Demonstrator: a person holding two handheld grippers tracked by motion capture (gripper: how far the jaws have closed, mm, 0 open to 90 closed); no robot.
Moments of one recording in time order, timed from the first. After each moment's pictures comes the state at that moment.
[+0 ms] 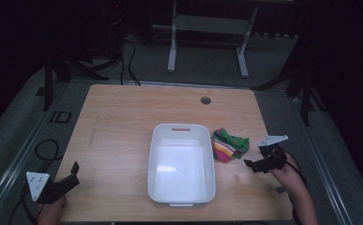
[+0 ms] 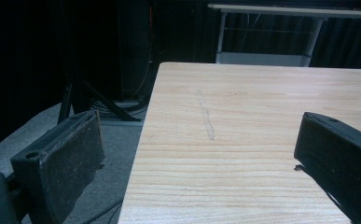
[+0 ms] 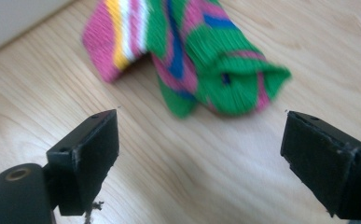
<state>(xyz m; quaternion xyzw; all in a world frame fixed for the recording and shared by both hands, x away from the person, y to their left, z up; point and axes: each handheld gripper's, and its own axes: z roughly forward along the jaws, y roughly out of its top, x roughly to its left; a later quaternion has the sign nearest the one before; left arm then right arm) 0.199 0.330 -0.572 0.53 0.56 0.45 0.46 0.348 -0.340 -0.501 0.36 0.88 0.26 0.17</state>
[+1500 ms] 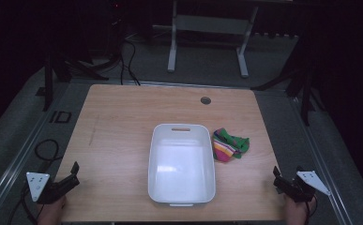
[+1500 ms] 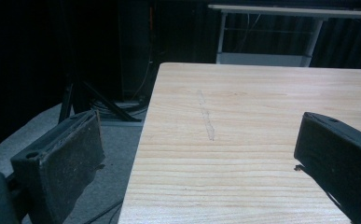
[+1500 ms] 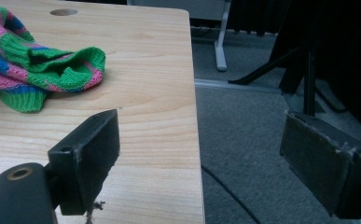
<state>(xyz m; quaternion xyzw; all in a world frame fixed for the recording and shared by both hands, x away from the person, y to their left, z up) 0.199 0.329 -0.572 0.53 0.56 0.45 0.46 0.252 -0.412 -0.556 0.56 0.62 0.38 0.40</state>
